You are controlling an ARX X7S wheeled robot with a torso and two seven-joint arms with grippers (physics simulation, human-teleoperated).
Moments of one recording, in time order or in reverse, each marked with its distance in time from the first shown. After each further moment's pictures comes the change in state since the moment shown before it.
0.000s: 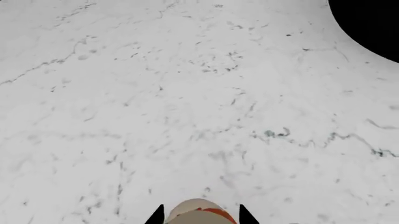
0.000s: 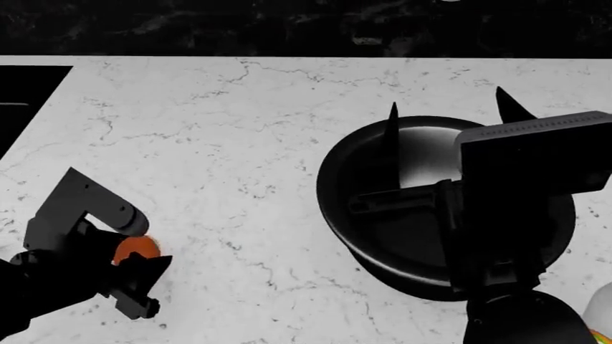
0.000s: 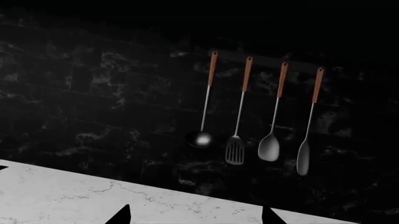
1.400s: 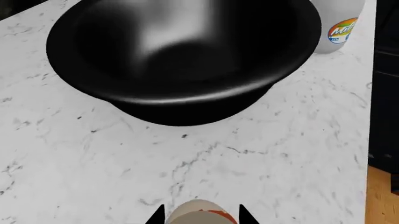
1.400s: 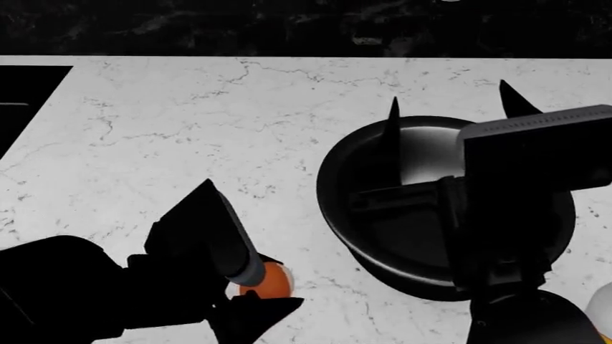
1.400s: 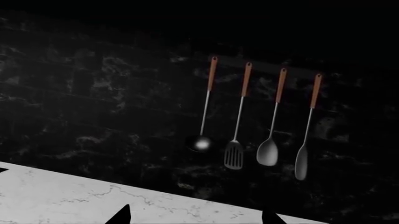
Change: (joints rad) left arm -0.094 0.140 0.207 0.166 -0.060 -0.013 0.174; right arm 0.015 0.021 0.000 -0.040 0.031 0.036 0.023
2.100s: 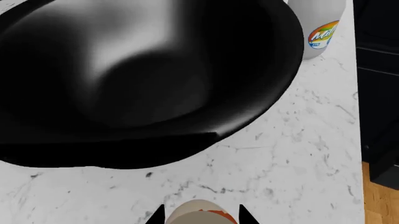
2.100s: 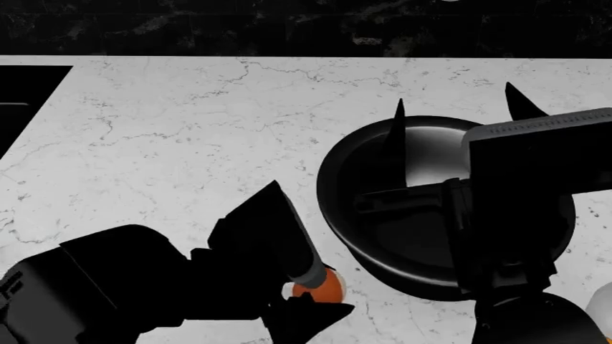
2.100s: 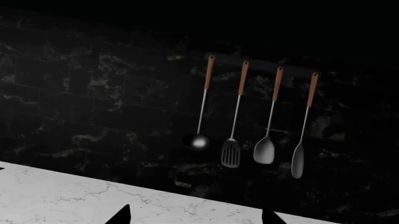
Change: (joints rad) left arm -0.076 0.156 0.110 -0.236 0.052 0.118 0.067; right arm -0.008 0.012 0.005 -0.002 0.008 -0.003 0.008
